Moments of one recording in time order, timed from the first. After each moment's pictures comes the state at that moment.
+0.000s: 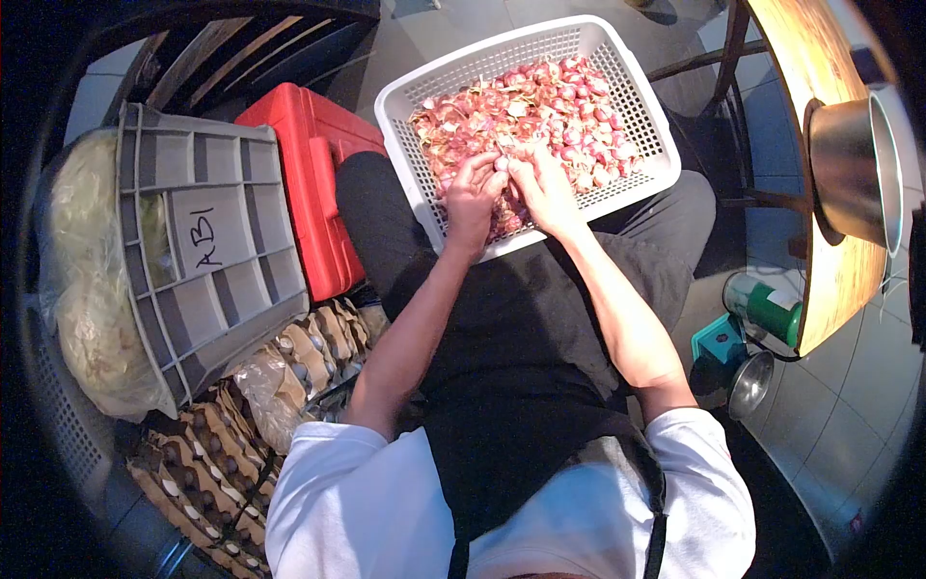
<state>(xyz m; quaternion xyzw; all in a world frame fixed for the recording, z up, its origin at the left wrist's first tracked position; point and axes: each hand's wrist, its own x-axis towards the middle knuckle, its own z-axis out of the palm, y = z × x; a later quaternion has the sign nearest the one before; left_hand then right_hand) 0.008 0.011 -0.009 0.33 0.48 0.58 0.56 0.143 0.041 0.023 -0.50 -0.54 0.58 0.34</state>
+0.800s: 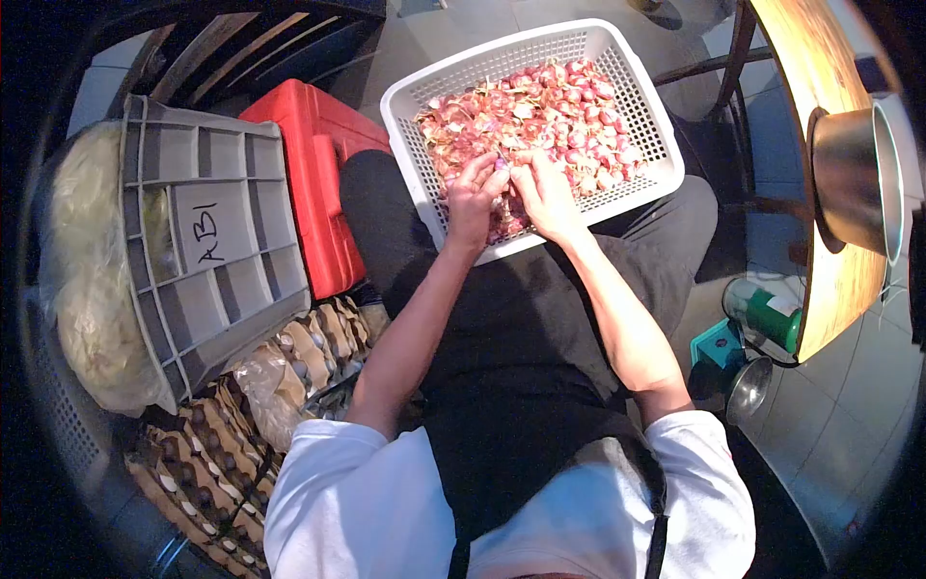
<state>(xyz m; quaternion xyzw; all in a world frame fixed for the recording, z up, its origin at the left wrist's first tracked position) 0.002 0.012 -0.008 0.30 0.51 0.55 0.59 0.141 0.038 0.007 -0.50 -0.64 0.47 0.34</state>
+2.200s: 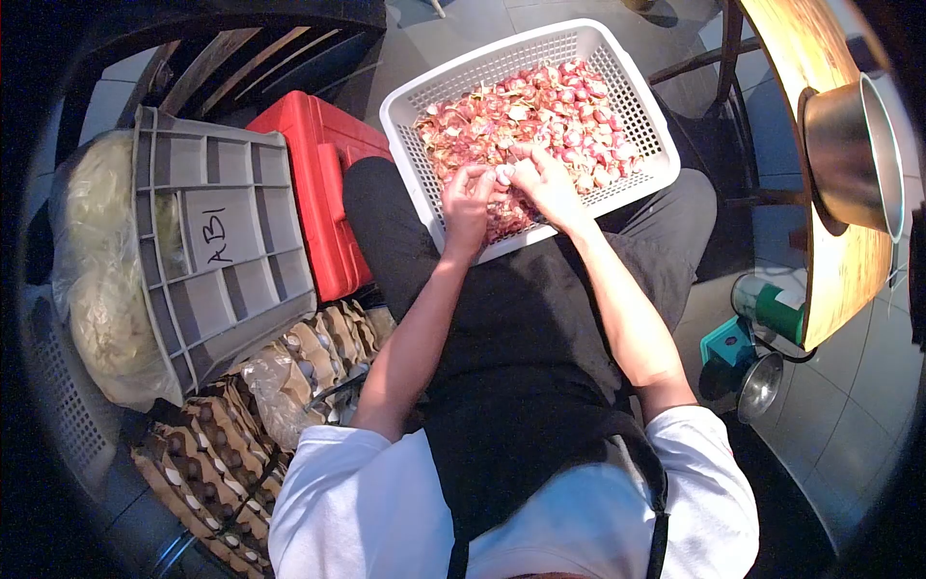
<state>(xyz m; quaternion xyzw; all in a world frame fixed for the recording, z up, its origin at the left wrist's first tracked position) 0.001 0.008 -0.006 0.38 0.53 0.56 0.52 0.150 0.052 -0.008 -0.49 -0.55 0.57 0.36</state>
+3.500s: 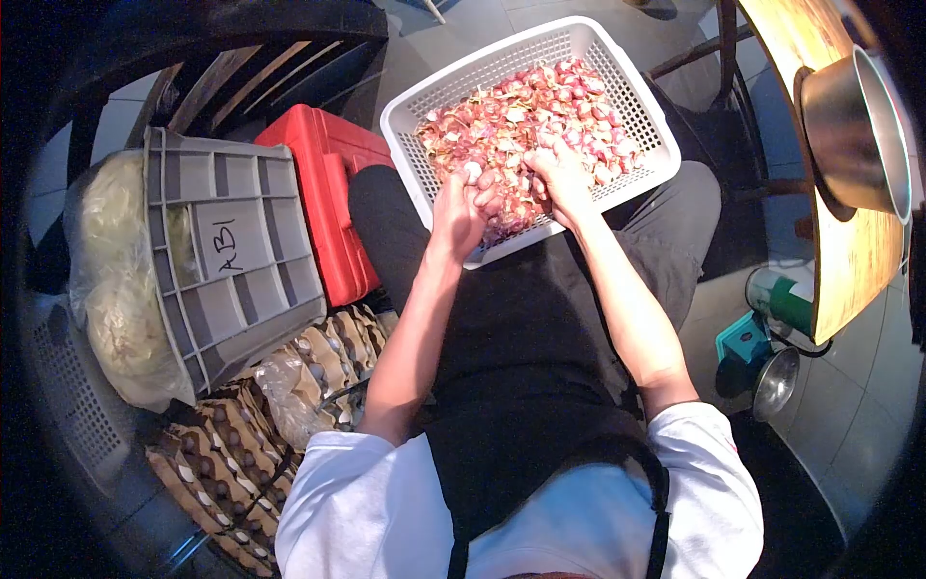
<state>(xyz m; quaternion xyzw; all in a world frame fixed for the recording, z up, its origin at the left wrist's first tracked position) -0.007 0.013 0.038 0.13 0.35 0.56 0.74 0.159 0.056 0.003 -0.43 -0.28 0.72 0.46</state>
